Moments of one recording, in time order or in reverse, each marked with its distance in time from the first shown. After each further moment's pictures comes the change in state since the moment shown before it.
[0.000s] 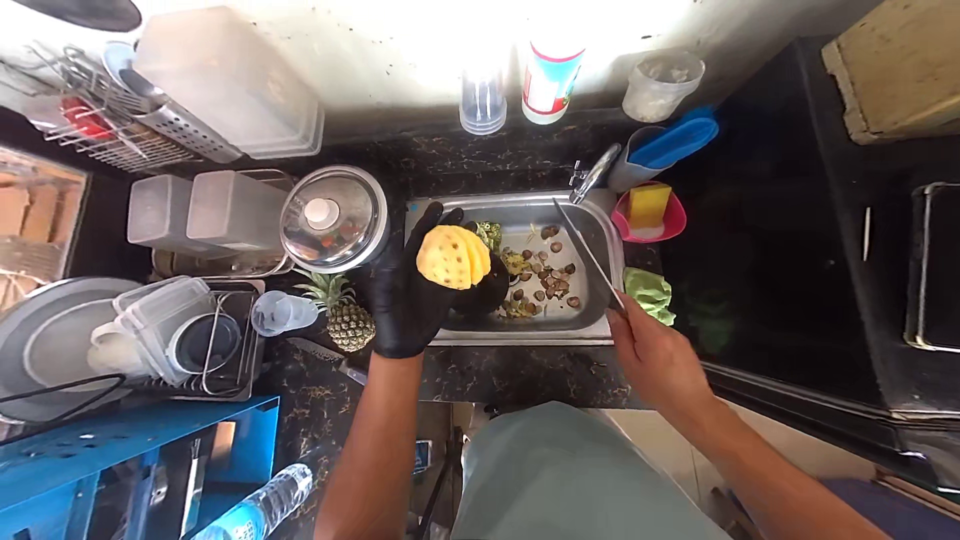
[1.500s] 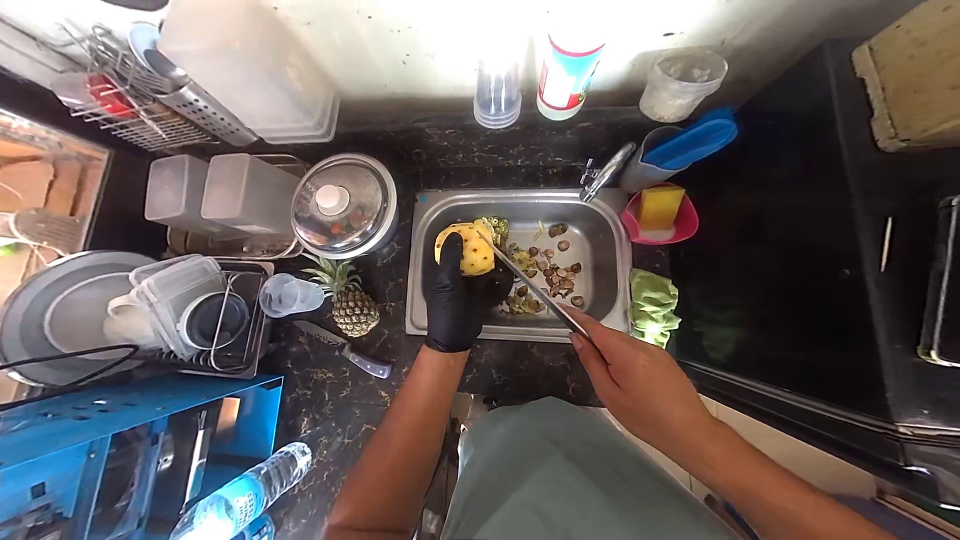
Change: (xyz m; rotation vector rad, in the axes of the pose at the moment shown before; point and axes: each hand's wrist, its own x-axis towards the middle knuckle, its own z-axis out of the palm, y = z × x) left_hand 0.002 -0.050 0.032 0.035 0.484 0.056; right_hand -0.008 -0.047 -0.018 0.103 -0.072 -0.229
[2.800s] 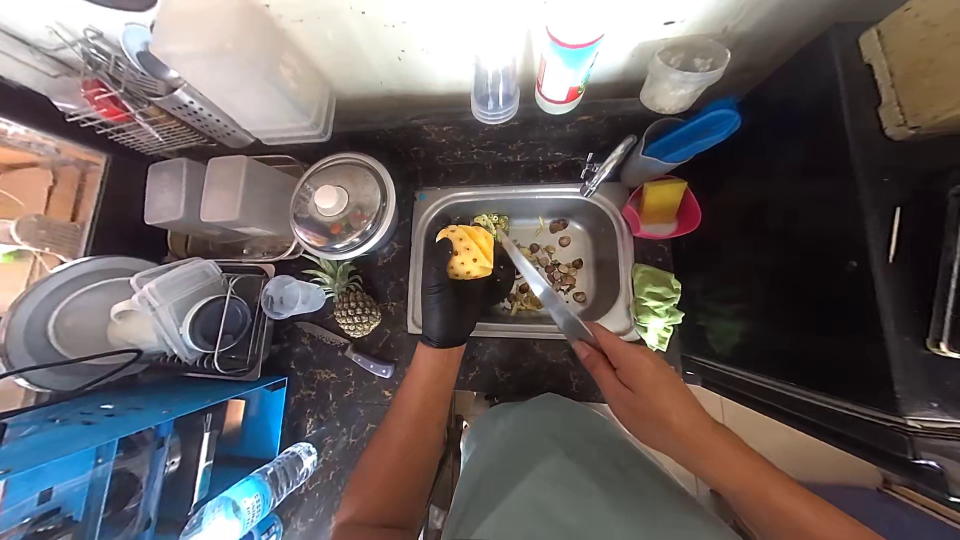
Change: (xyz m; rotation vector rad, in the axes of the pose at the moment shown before) left_hand 0.009 -0.002 -0.017 -0.172 -0.180 0.035; right_hand -0.011 0.005 0.000 0.225 -0.155 0.141
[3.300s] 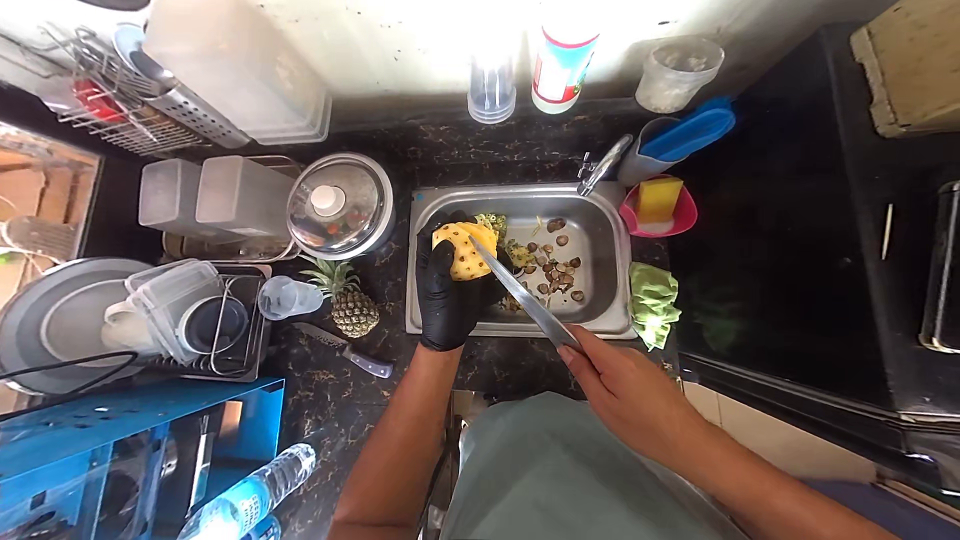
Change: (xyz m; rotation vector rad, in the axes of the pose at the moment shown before) left_hand 0.000 0.001 0.007 0.059 -0.068 0.145; right_hand 0.001 -0.021 0.000 -0.026 -0.038 -0.055
